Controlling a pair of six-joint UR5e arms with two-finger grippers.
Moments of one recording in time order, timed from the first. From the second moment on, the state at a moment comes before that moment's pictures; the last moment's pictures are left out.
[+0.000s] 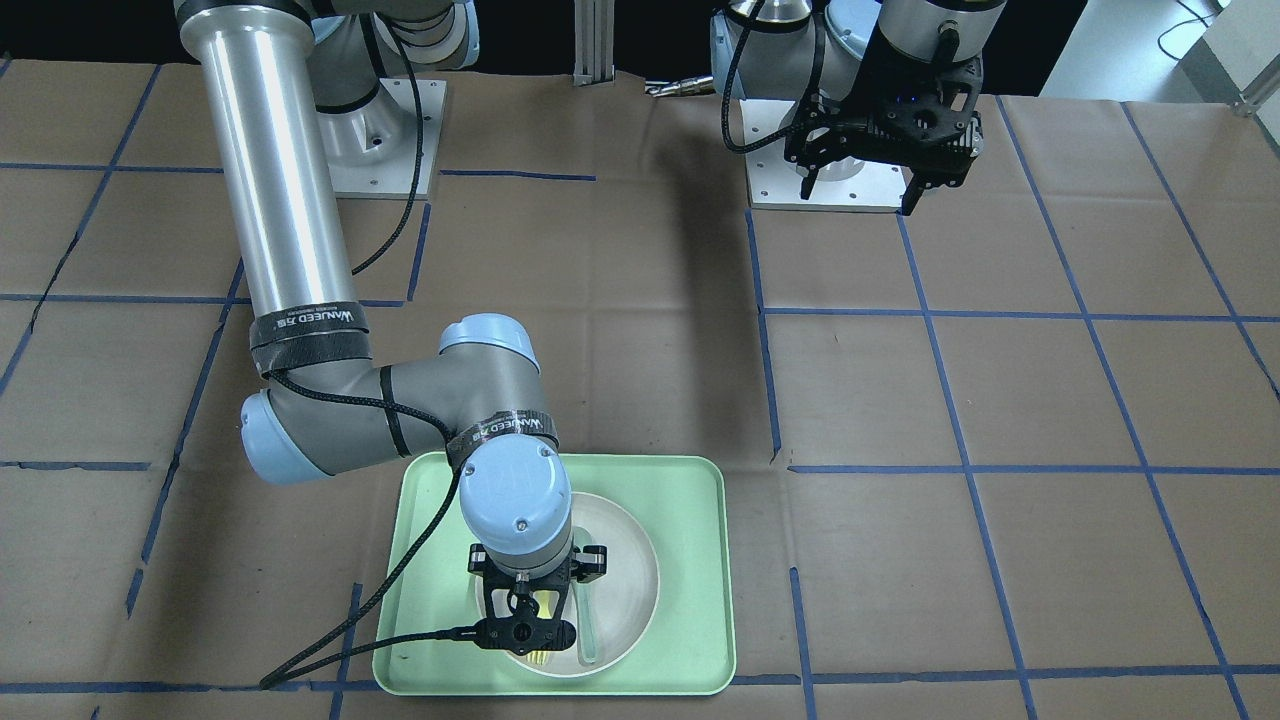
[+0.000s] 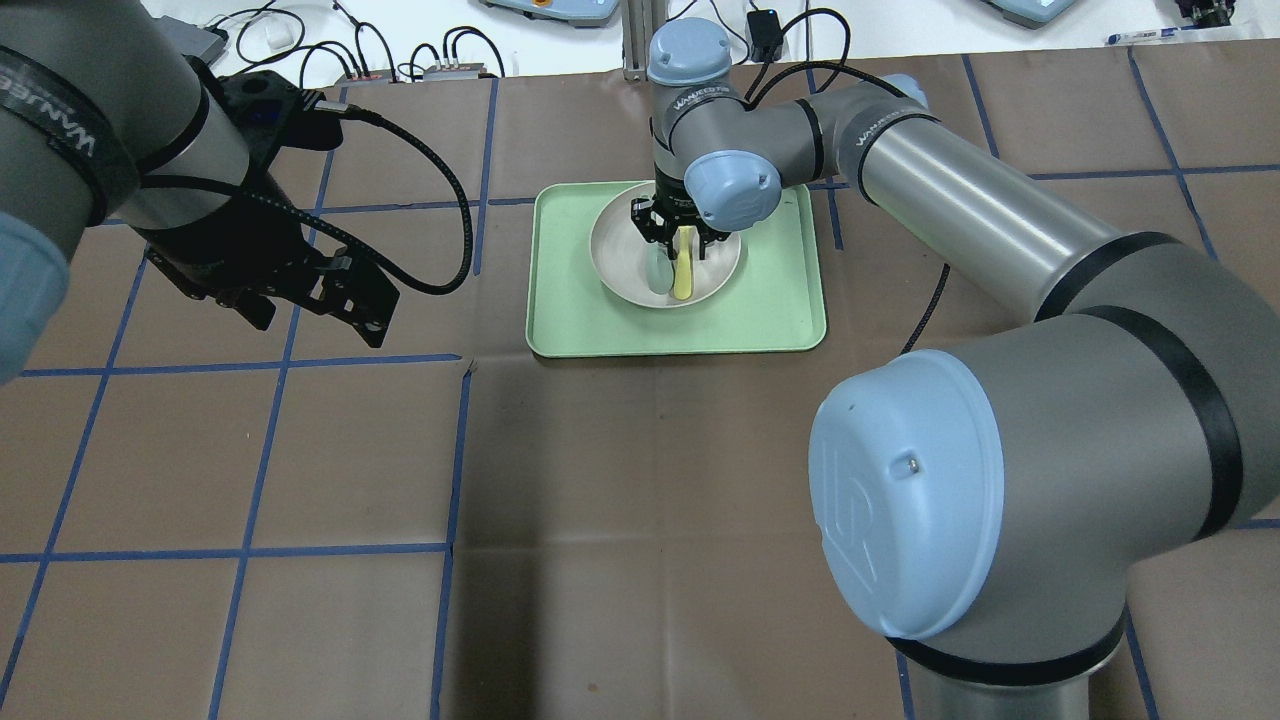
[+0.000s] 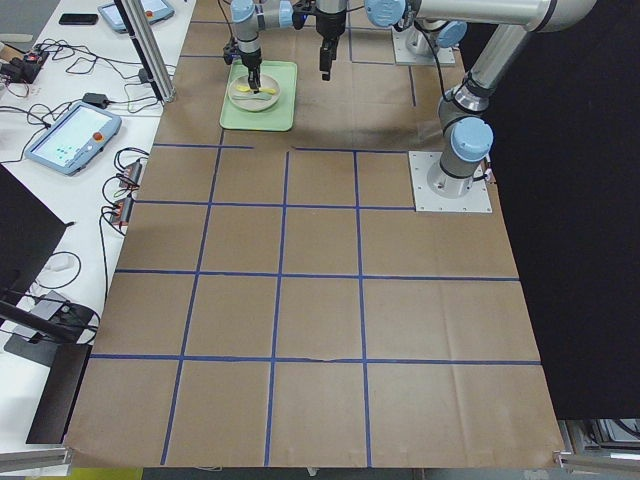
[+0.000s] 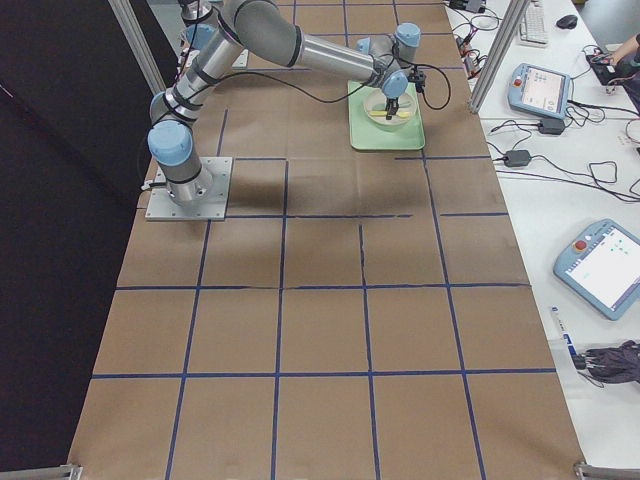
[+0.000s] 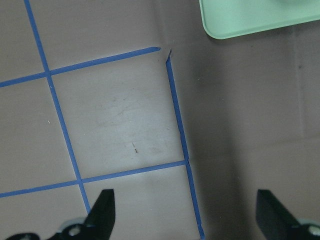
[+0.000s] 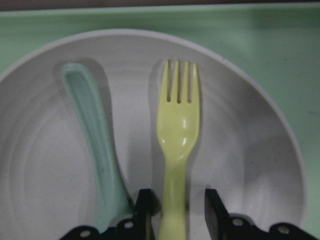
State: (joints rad) left arm -1.58 -1.42 -1.70 -1.61 1.60 0.19; right arm 1.84 -0.78 1.23 -2.01 -1.56 0.30
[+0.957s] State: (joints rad) left arm -1.58 -1.42 -1.70 -1.61 1.59 0.19; right arm 1.84 -0.78 1.22 -2.01 -1.56 0.30
